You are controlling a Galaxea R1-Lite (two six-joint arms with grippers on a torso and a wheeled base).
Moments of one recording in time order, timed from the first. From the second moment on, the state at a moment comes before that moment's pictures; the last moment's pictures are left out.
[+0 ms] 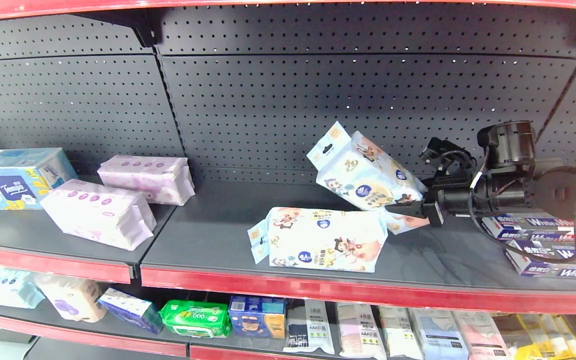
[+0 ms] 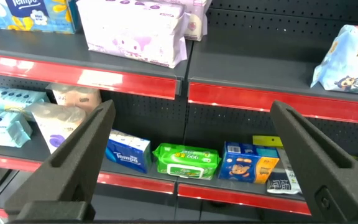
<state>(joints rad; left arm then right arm) 0.00 0.00 0.00 0.00 0.03 -0.06 0.13 1.85 -1.08 -0.15 0.59 -0.58</state>
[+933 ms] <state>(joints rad) 0.00 0.00 0.00 0.00 0.03 -0.06 0.09 1.90 -1.15 -0.16 0.55 -0.59</state>
